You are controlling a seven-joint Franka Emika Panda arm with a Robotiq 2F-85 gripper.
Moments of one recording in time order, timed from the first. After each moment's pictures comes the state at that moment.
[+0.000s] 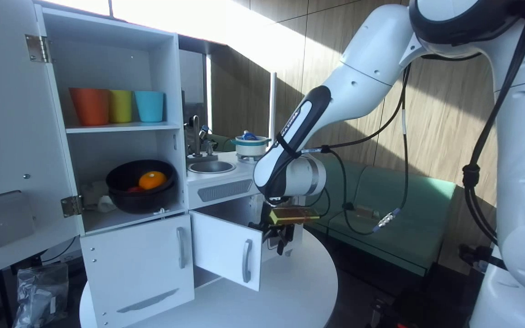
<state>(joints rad) 0.01 0.25 0.08 -2.42 0.28 2.70 0.04</state>
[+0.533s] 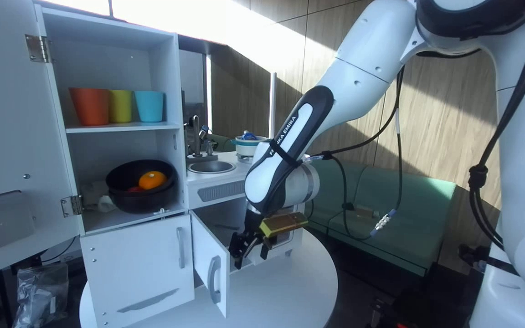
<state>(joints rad) 0.10 0.23 0.12 -2.45 0.17 2.79 0.04</state>
